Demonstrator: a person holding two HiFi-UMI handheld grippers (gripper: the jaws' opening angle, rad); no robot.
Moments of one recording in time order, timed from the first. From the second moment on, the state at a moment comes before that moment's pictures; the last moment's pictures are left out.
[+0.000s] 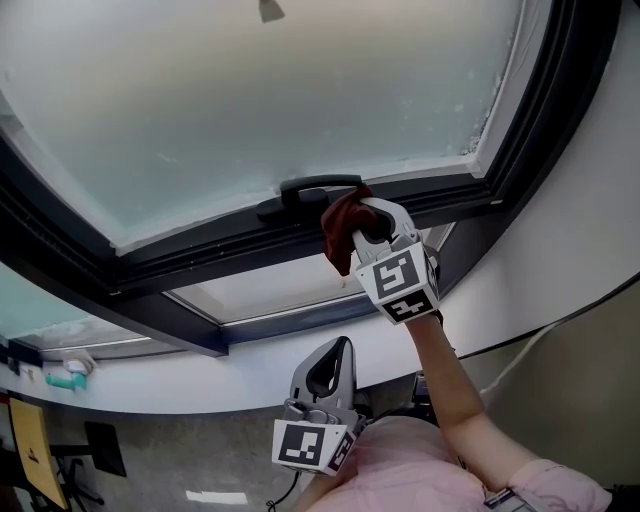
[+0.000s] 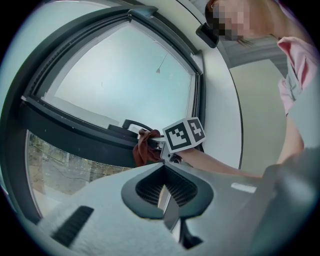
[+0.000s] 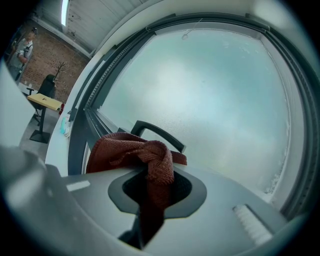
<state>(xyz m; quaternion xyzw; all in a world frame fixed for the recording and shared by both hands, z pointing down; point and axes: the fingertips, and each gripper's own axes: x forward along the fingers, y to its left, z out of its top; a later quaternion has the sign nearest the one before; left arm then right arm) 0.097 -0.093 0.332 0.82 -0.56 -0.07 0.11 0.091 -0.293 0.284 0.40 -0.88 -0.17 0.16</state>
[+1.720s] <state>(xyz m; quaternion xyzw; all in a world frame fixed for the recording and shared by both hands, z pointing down) 0.100 -0.088 0.330 0.82 -0.56 -0.08 0.10 0.153 -0.315 0.285 0.44 -0.87 -0.14 0.15</state>
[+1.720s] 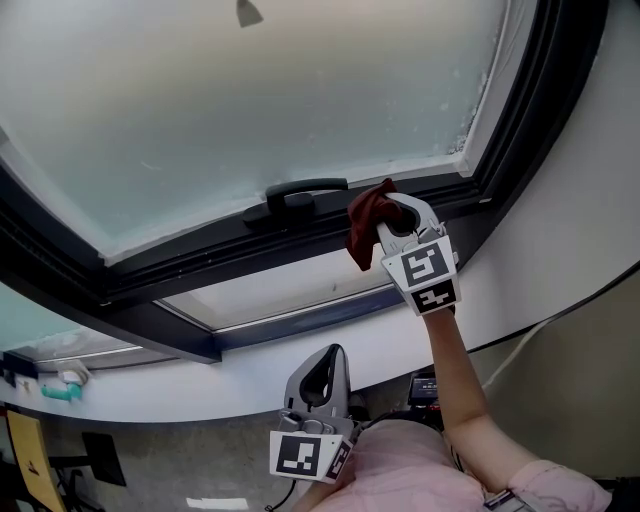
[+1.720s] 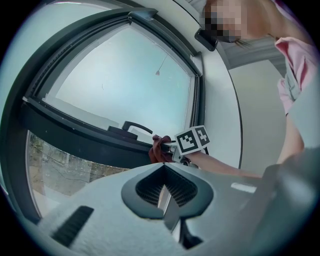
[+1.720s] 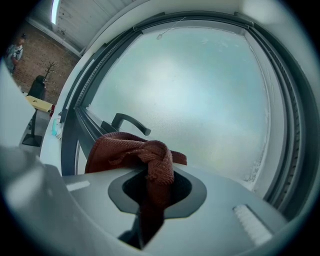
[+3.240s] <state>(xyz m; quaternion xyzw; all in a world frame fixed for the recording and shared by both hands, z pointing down) 0.135 -0.096 0.381 0.86 -0.48 -0.07 0.12 0.198 -0.334 0.288 0.45 -0.87 -0.12 0.14</state>
